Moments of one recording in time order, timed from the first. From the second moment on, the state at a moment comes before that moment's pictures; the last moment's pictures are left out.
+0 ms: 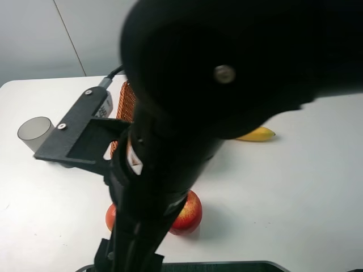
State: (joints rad) left arm -0.08 0.00 -0.51 -0.16 1.08 0.14; right arm 1.28 1.67 -1.18 0.09 0.90 -0.12
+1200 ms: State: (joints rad) left arm -0.08 0.00 -0.51 -0.16 1.08 0.14; right arm 1.24 2.11 -1.40 0.07 0.76 -0.15
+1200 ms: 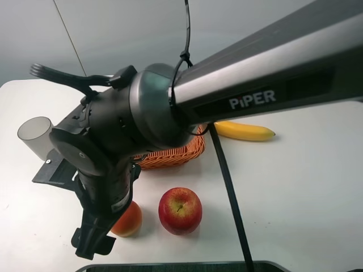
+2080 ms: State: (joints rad) left arm -0.08 0.00 -0.51 -0.16 1.08 0.14; right arm 1.24 2.18 -1.40 0.06 0.72 -0.15
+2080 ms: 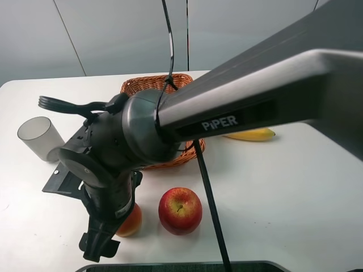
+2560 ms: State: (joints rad) left arm -0.08 0.00 -0.51 -0.16 1.08 0.14; right arm 1.24 2.19 -1.40 0.05 0.69 -0.15
